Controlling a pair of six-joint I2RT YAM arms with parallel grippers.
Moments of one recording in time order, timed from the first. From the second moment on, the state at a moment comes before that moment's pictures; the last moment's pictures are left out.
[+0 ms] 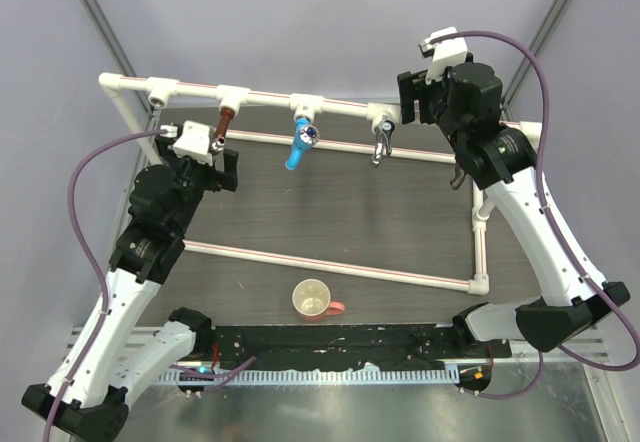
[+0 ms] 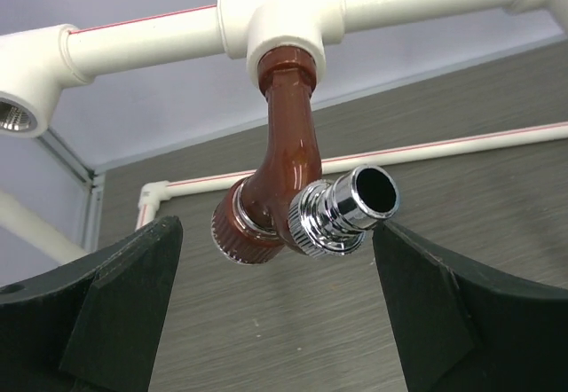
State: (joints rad) left arm -0.38 0.80 1.01 -0.23 -0.17 0.11; right arm 0.44 1.34 1.67 -0.54 0.26 -0.15
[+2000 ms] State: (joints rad) left arm -0.89 0.84 0.97 0.03 -0.73 1.25; right arm 0.42 1.47 1.74 -0.47 0.17 -0.25
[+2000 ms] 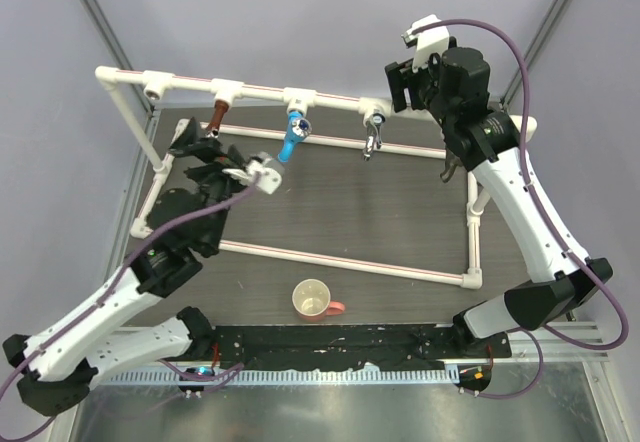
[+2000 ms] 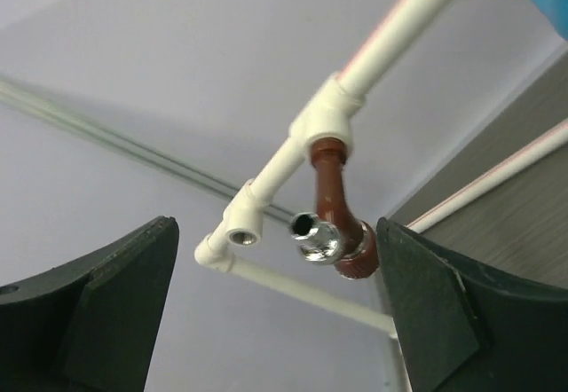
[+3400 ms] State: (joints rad) left arm -0.87 0.22 1.00 -0.23 -0.83 -0.13; right arm 0.45 0.31 1.11 -0.37 0.58 0.03
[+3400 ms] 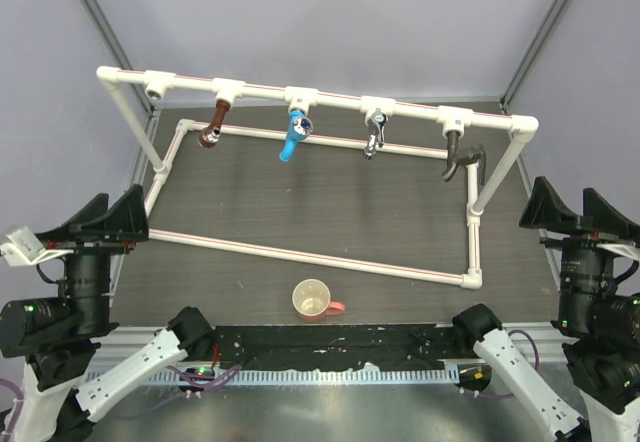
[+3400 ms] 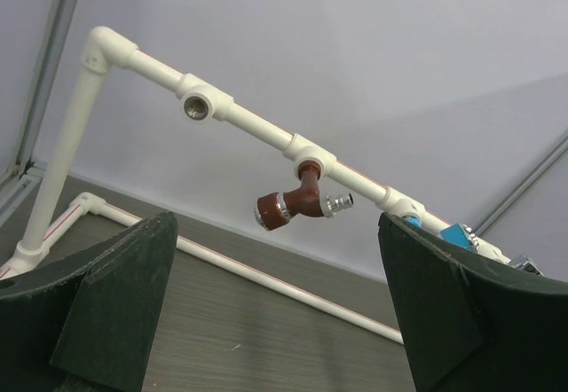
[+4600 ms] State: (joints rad) left arm -0.78 0.05 0.73 -0.10 -0.80 0.06; right arm 0.58 0.01 0.64 -0.20 0.93 -0.13
